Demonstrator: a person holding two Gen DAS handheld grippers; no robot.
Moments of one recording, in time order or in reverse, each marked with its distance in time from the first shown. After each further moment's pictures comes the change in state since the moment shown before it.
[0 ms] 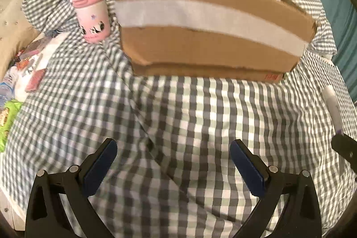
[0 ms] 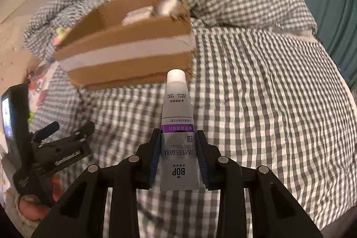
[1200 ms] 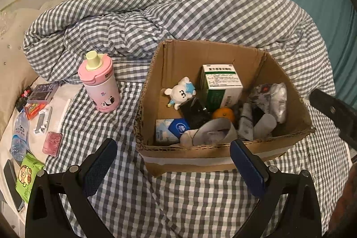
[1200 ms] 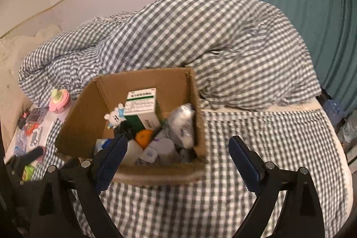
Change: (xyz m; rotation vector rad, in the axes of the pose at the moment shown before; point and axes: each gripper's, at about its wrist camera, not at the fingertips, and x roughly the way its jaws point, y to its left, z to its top) left arm -0.040 0.019 0.133 0.007 -0.143 -0.013; right arm 0.003 0.027 0.144 -0.029 -0.236 -0.071
